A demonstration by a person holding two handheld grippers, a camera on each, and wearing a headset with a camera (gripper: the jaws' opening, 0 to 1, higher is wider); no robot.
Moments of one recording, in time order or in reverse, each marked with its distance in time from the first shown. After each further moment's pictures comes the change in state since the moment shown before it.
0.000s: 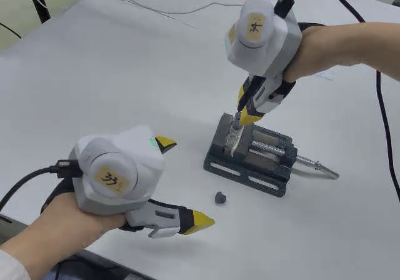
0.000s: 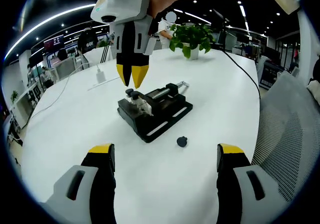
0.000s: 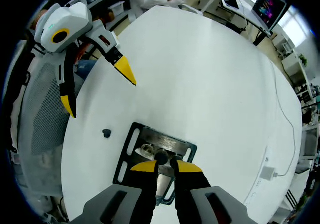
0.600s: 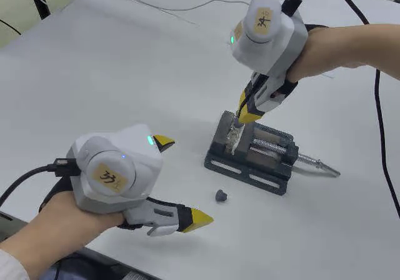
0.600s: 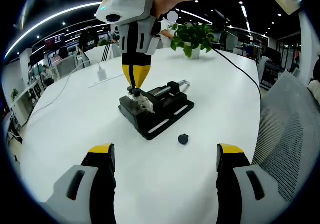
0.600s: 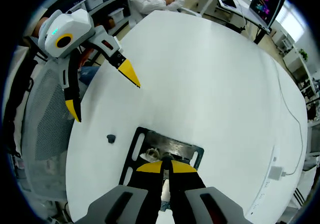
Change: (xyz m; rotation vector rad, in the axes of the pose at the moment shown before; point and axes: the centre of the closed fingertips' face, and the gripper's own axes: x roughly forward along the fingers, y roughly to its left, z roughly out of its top) left arm -0.001 0.002 -0.005 -0.013 0.003 0.008; right arm 0.009 0.007 0.003 0.033 -0.043 0.045
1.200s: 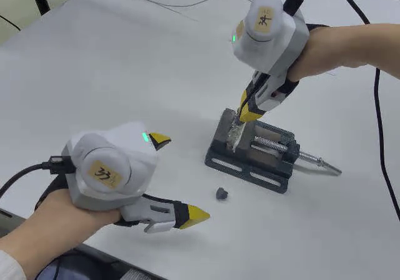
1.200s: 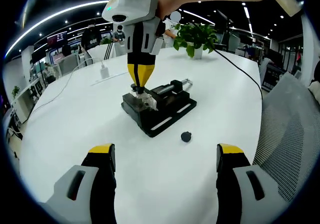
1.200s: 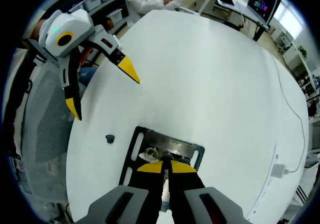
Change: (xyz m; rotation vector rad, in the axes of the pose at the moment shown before) left arm -0.001 0.005 -0.005 -0.018 0.002 0.010; right arm 0.003 0.001 -0.002 0.021 0.001 0.007
